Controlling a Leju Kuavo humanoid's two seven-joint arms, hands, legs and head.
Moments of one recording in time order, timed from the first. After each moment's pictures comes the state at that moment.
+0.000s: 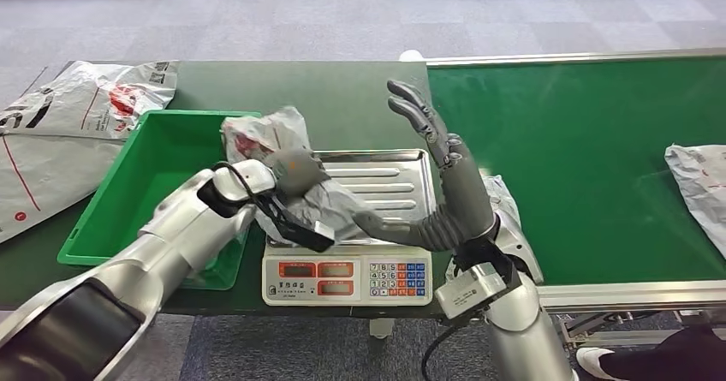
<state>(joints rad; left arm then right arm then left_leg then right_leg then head) -1.02 -0.01 -0.80 -0.45 -1.29 0.03 -0.36 -0.28 0.16 0.26 -1.68 0.57 0.03 -0.62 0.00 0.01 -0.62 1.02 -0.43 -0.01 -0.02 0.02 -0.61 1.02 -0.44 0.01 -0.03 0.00</state>
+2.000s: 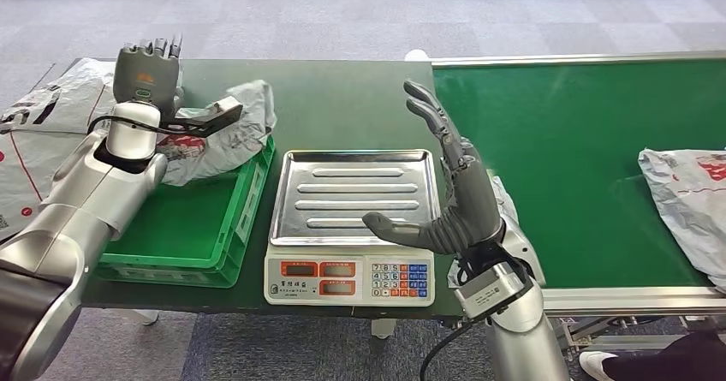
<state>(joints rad) -1.09 0.14 -0.55 -0.44 -1.49 0.18 0.21 -0.25 0.21 0.20 -1.68 0.55 0.07 -0.66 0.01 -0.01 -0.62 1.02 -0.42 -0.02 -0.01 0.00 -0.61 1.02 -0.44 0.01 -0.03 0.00</state>
